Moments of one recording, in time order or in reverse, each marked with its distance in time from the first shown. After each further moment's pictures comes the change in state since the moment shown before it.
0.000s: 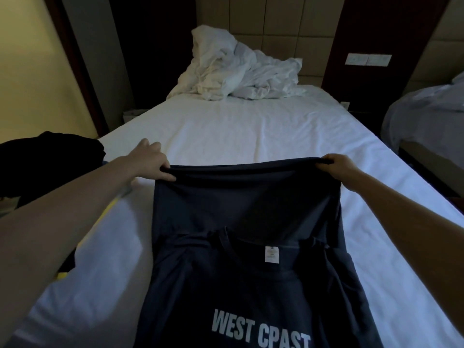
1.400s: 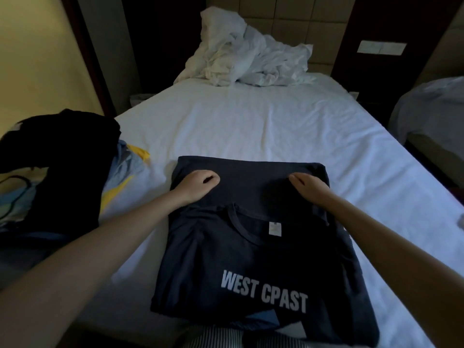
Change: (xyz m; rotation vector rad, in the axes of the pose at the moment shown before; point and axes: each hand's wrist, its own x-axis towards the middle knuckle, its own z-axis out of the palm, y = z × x) left_hand -0.033 0.121 0.043 -1.130 0.155 -0.047; right_hand -0.059 0.020 0.074 -0.538 -0.187 -0.249
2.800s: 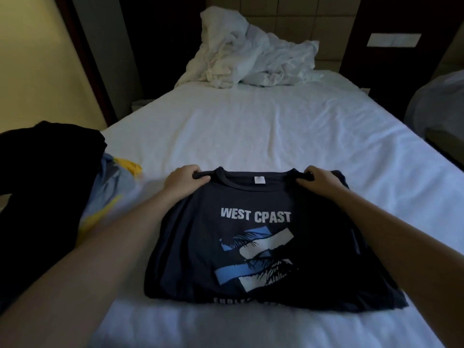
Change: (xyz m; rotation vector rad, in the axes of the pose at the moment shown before) left_hand 0.077 -0.055 -0.018 0.196 0.175 -0.198; right_hand 0.079 0.022 0.005 -0.054 0.028 0.117
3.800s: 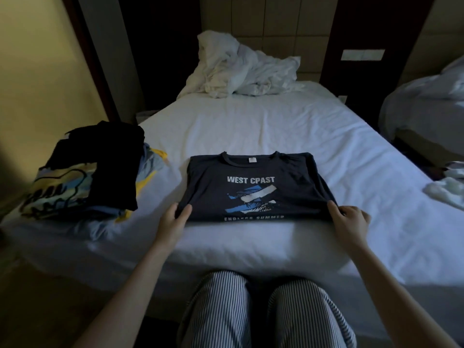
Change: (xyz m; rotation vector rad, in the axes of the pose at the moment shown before) left_hand -0.270 0.006 -0.022 -0.716 0.137 -0.219; right_hand -0.271 0.018 0.004 0.432 0.404 0.351
